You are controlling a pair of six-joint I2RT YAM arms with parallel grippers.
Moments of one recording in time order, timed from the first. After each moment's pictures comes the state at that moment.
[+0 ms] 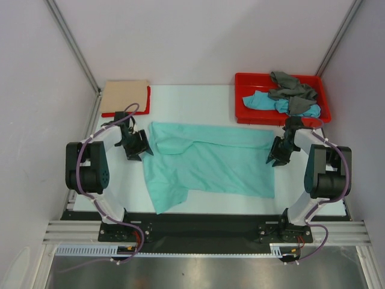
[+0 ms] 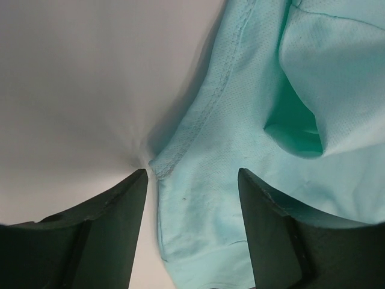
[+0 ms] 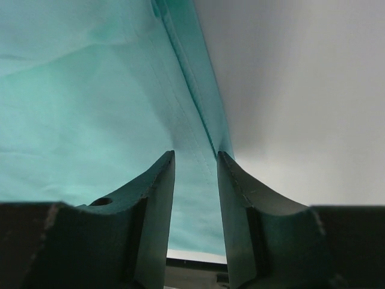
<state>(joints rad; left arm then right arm) 0.03 1.75 1.09 -0.63 0.27 -0.34 -0.10 1.69 1.03 -0.66 -0.17 0.33</state>
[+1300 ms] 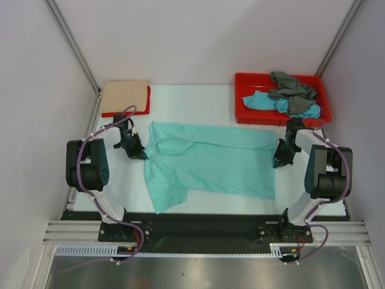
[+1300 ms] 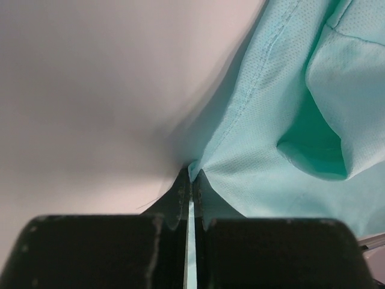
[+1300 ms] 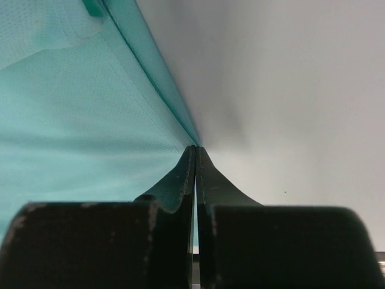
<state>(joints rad) 0.06 1.79 1.06 -0.58 0.30 -0.39 -0.12 1.69 1.01 -0.70 -0.07 0.33</state>
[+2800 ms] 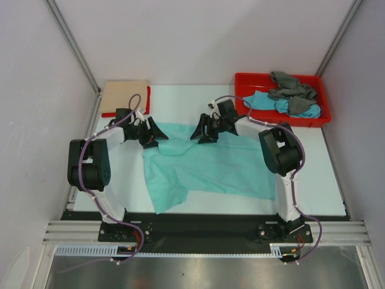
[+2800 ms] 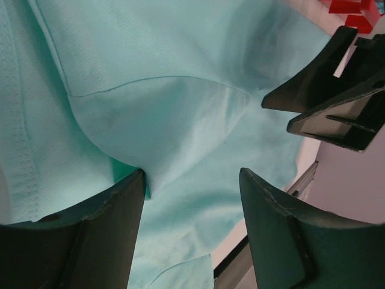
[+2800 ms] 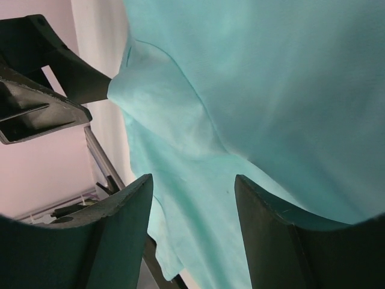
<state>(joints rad) 0.01 1.79 1.07 -0.25 0.73 -0.46 0.45 2.15 1.50 -0.15 -0.71 0.66</state>
